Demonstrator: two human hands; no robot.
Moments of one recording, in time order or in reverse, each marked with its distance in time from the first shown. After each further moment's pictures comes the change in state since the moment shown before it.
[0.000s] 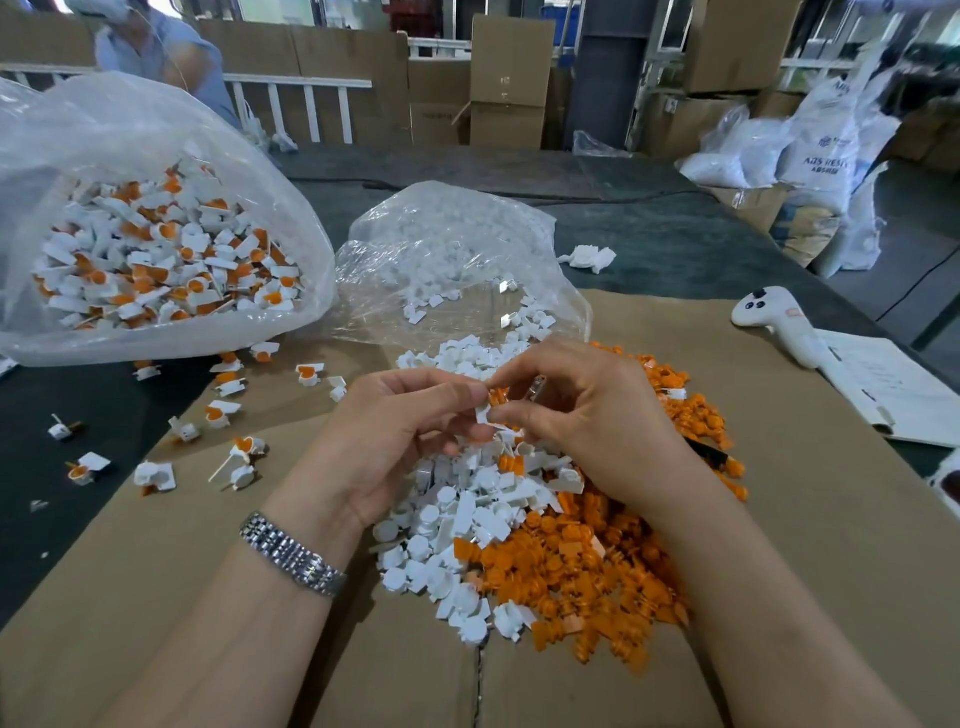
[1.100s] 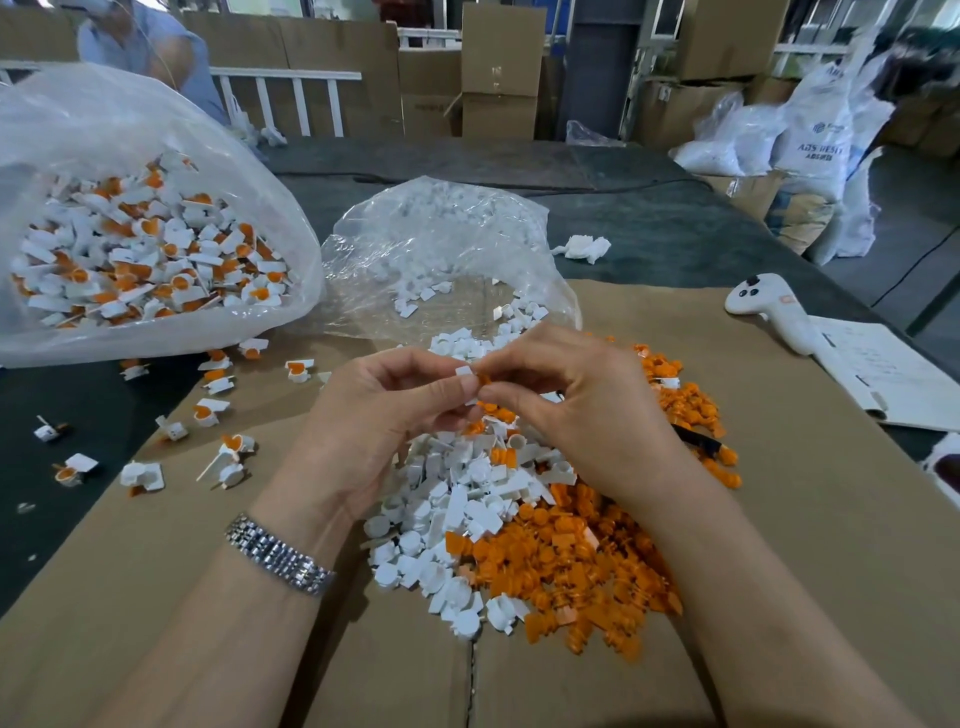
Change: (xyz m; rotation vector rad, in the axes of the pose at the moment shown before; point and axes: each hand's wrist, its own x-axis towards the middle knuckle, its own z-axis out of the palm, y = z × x) left_hand -0.001 0.001 -0.001 0.026 -0.025 0.140; right_hand 0.000 -0.004 0.002 -0.040 0.068 -0.089
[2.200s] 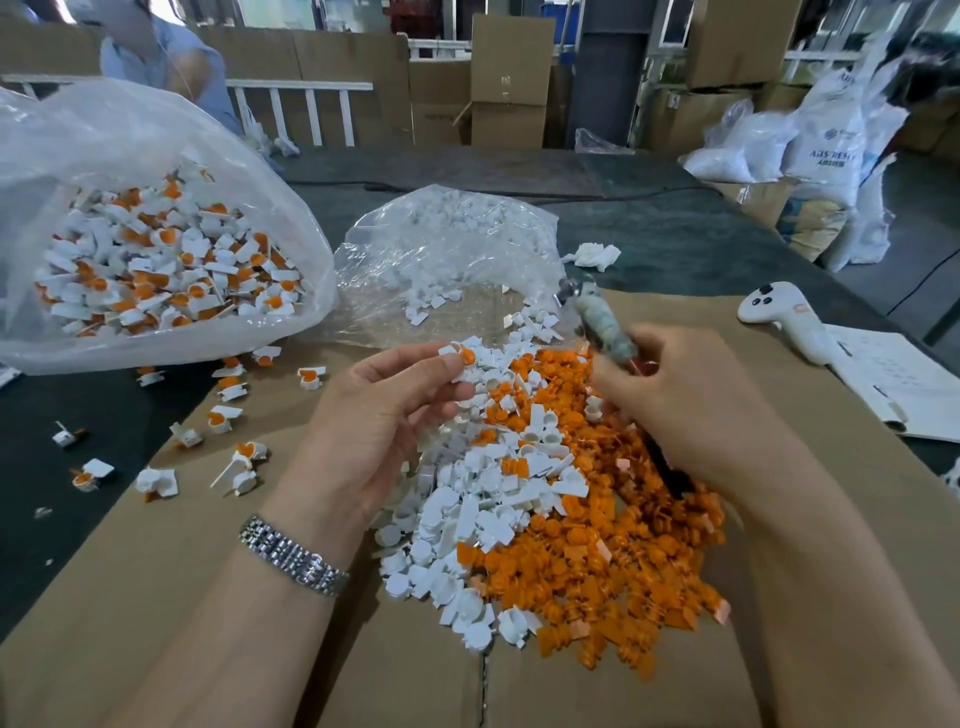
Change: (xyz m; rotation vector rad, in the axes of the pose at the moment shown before) left_hand 0.005 0.001 0.000 -0.237 0.137 -0.024; right_hand -0.001 0.003 -0.042 -0.147 0.002 0.465
